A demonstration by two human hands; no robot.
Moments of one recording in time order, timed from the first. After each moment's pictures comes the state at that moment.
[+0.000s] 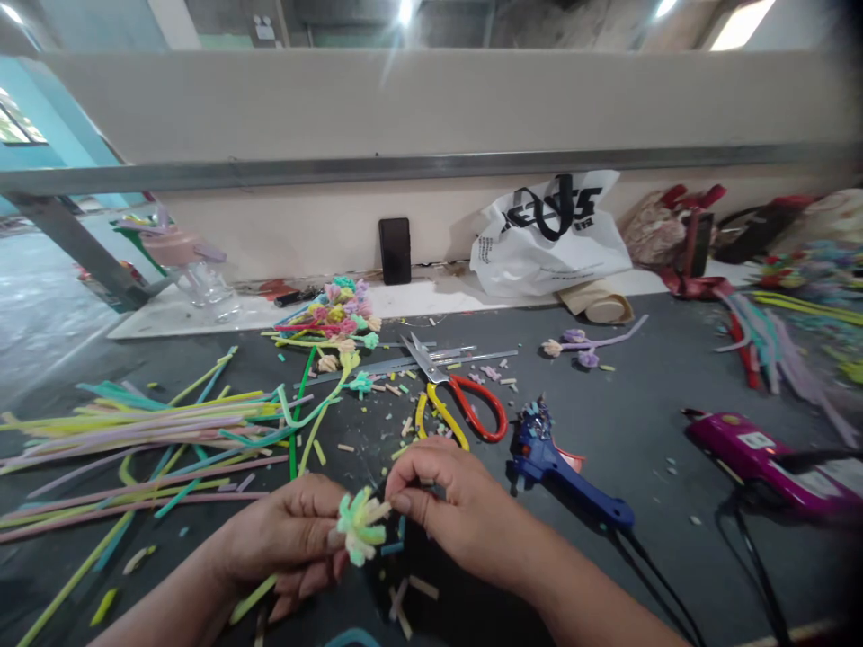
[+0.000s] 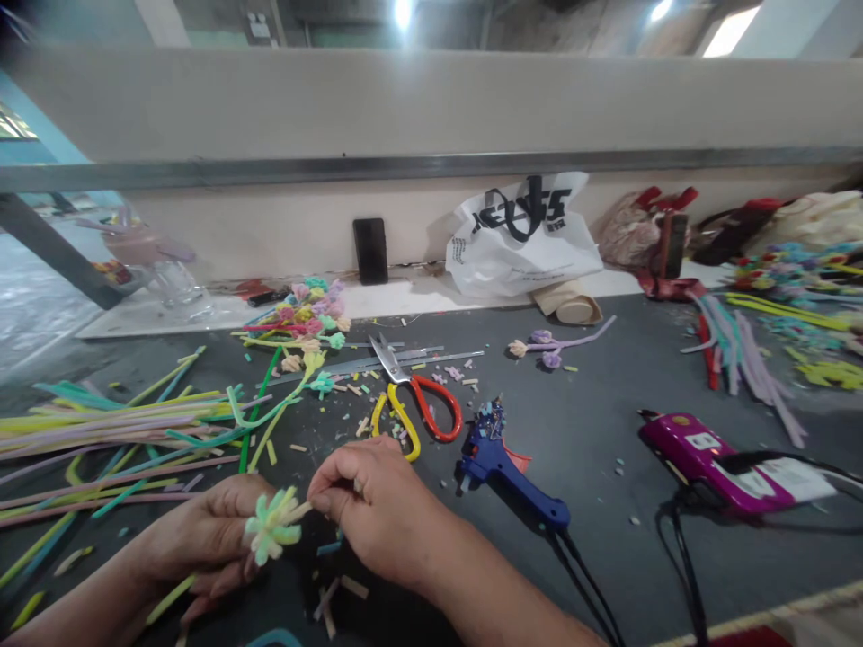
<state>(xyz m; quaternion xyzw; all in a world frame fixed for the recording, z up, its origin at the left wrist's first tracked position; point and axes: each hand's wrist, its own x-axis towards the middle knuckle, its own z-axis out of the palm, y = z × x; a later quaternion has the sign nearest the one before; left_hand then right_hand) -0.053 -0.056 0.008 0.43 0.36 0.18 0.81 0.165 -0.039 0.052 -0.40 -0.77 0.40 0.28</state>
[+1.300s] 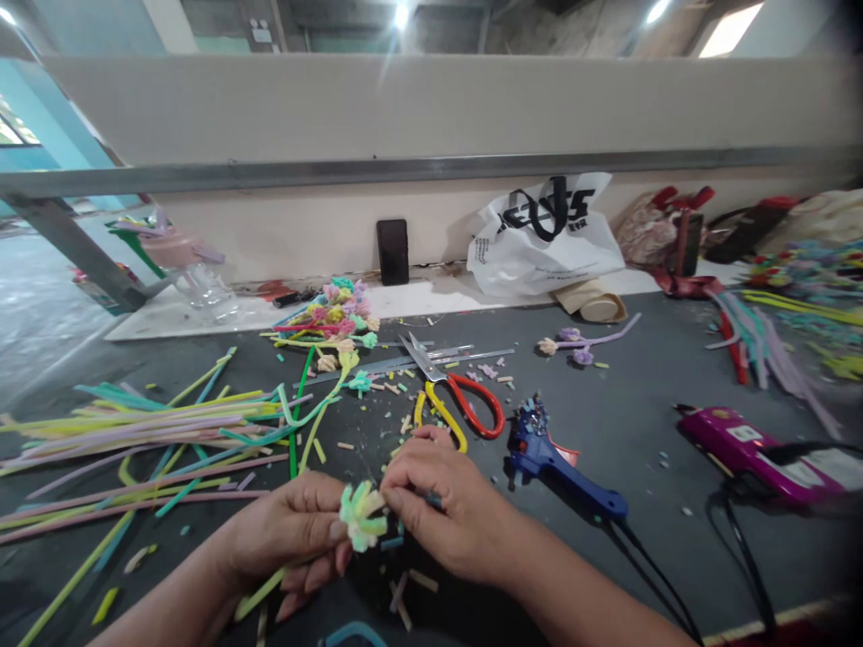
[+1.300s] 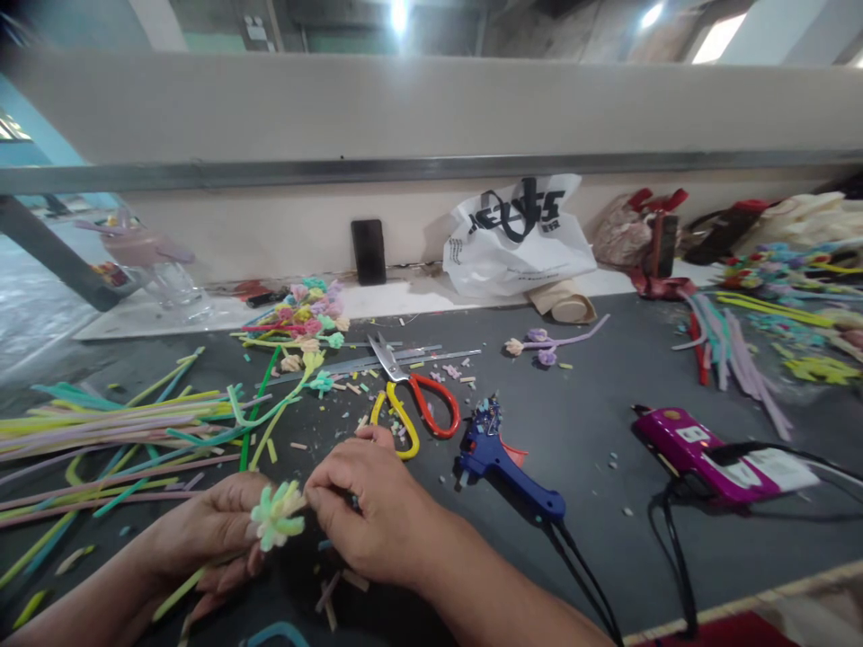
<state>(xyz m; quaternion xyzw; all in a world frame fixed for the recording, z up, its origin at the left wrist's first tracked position) -0.050 -0.056 0.005 0.42 0.34 0.20 0.82 0.162 -0.041 0.040 -0.29 -0.85 0.28 0.33</state>
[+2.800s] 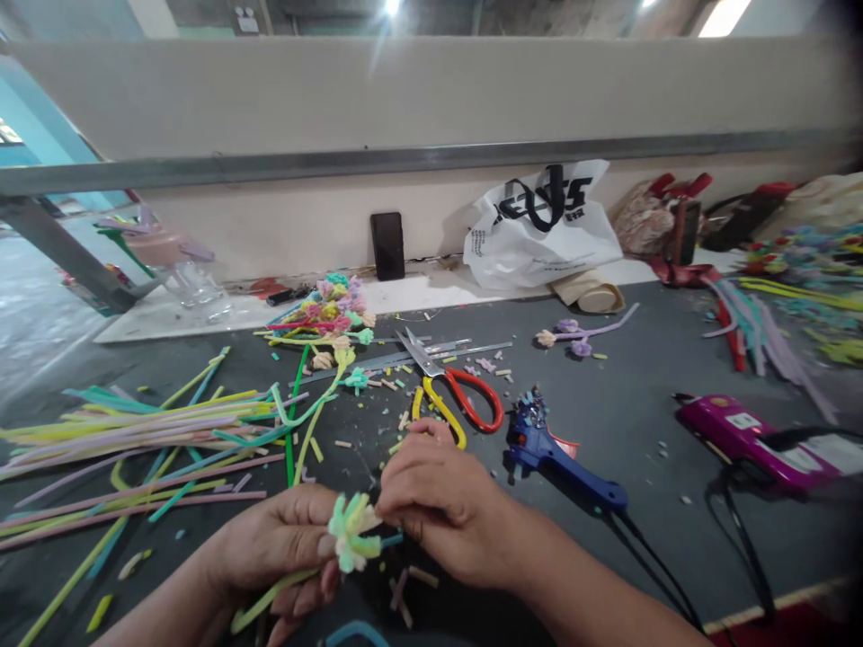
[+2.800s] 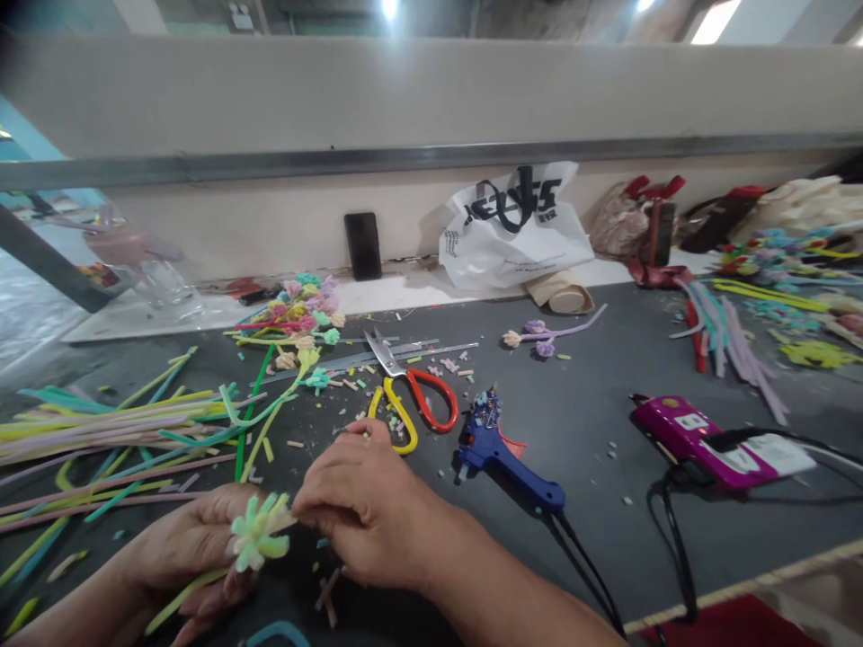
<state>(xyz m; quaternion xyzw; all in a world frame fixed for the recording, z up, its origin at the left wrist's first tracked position) -0.051 -0.064 0.003 0.38 0.32 0.17 0.85 0.168 -0.041 0.046 -0.23 -0.87 0.27 0.35</state>
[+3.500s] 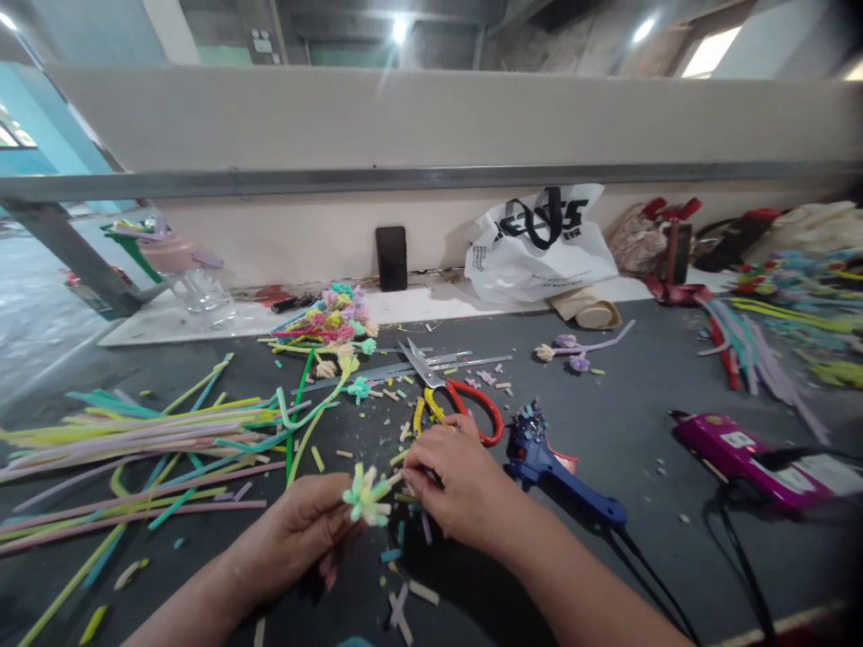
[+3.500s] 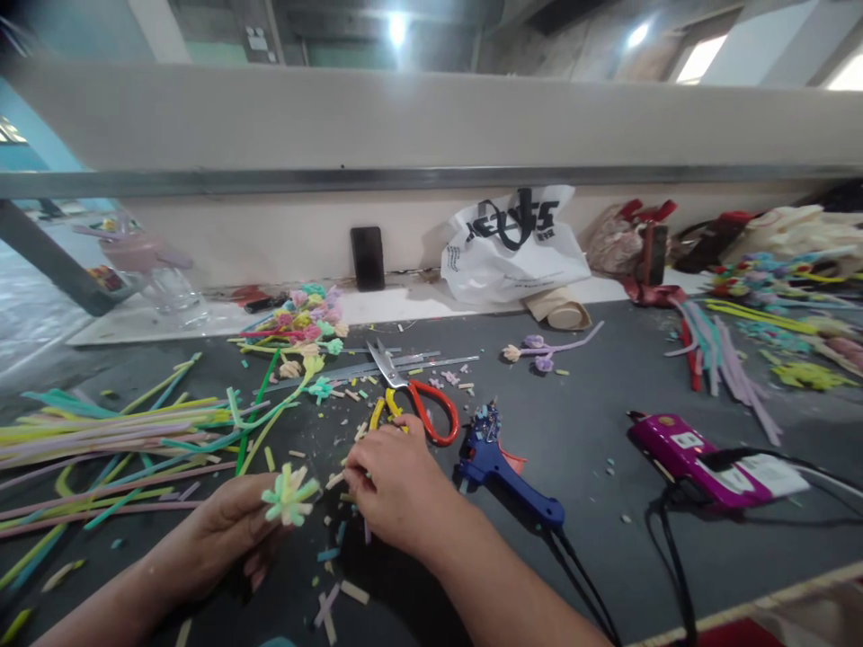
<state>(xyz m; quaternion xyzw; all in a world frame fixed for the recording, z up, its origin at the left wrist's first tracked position) -0.038 -0.058 0.009 0.65 0.41 0.28 0.58 0.173 -0.021 0.028 -0.41 -0.87 0.15 0.23</state>
